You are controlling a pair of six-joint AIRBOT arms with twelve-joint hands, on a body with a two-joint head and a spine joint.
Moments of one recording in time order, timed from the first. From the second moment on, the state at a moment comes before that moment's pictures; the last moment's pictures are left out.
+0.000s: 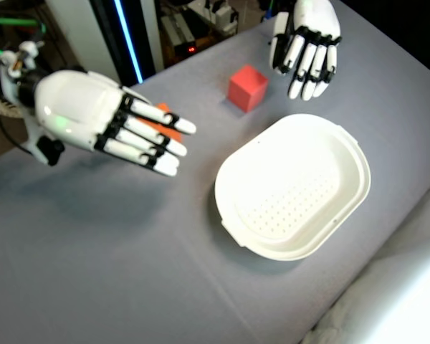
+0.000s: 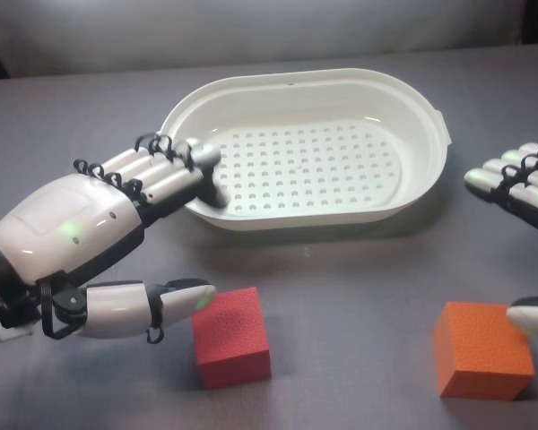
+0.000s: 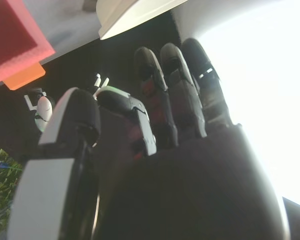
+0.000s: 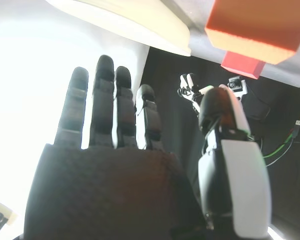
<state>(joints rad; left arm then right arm) 0.88 -1.00 1.09 0.05 -1.07 0.68 -1.06 -0.82 0.86 0.18 1.08 -0.99</state>
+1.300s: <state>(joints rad) 0.94 -1.10 1.12 0.16 -0.95 0.53 -1.12 -0.92 0.92 0.11 0.97 -0.82</state>
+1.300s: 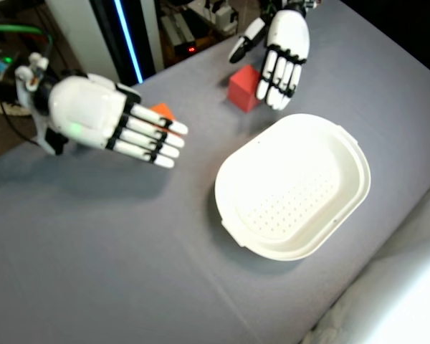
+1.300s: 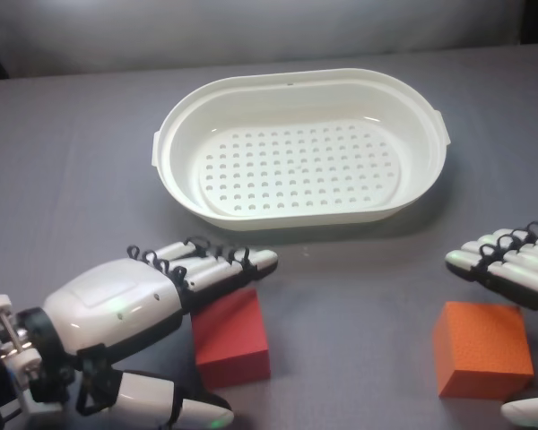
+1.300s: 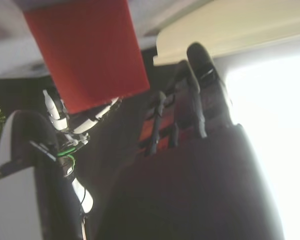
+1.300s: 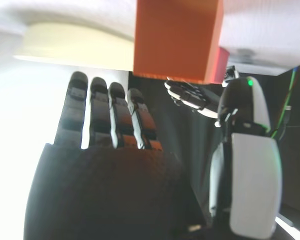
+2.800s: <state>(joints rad) 0.53 -1.32 1.51 -0.11 -0.62 0.70 -0.54 -1.26 1.45 0.16 0.53 -0.85</state>
